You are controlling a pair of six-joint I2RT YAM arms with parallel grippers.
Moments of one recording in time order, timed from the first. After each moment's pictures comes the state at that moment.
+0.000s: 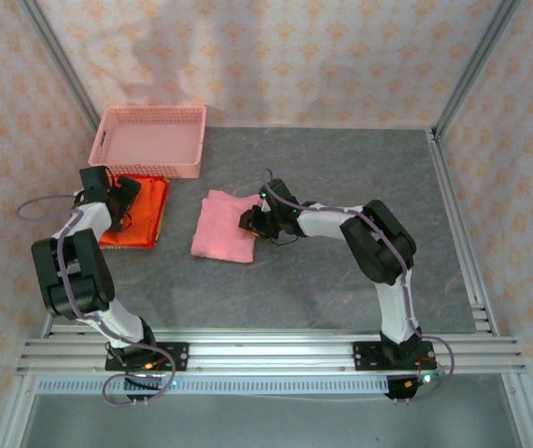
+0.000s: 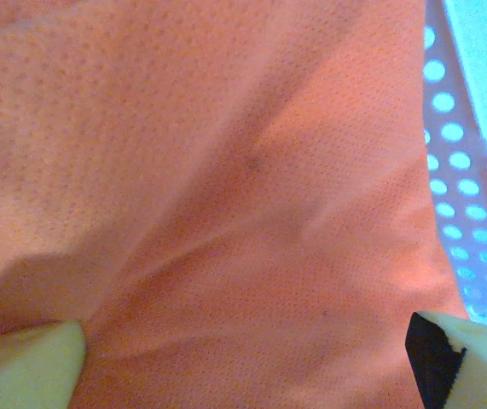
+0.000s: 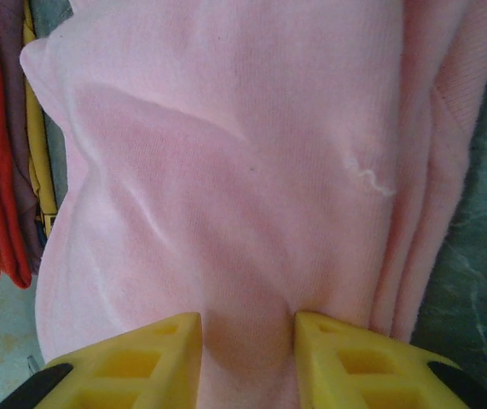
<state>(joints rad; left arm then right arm) 0.38 1.61 0.96 -0.24 0.11 -0.87 0.68 2.05 1.26 -0.02 -0.41 0.93</state>
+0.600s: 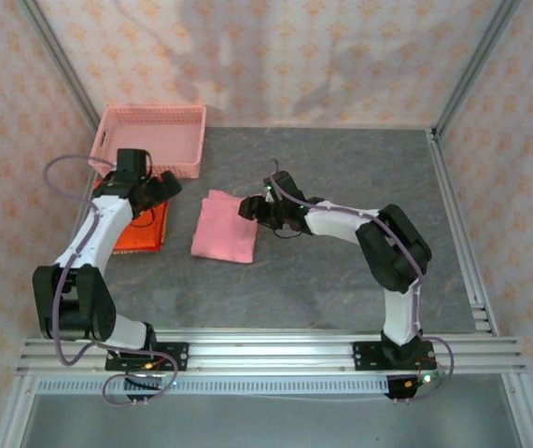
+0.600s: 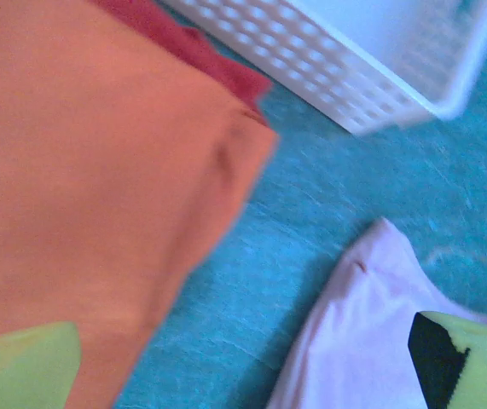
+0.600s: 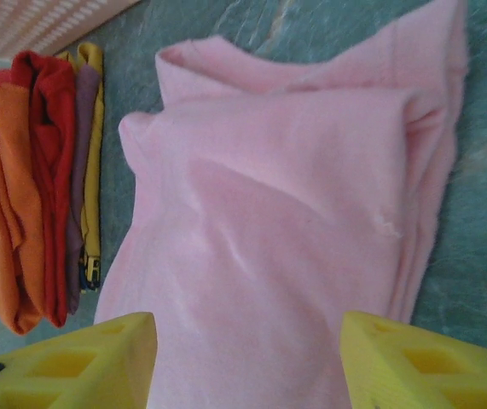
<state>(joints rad) 0.04 1.45 1.15 -0.64 -0.01 -0.54 0.67 1.94 1.24 -0.03 -0.29 0.86</state>
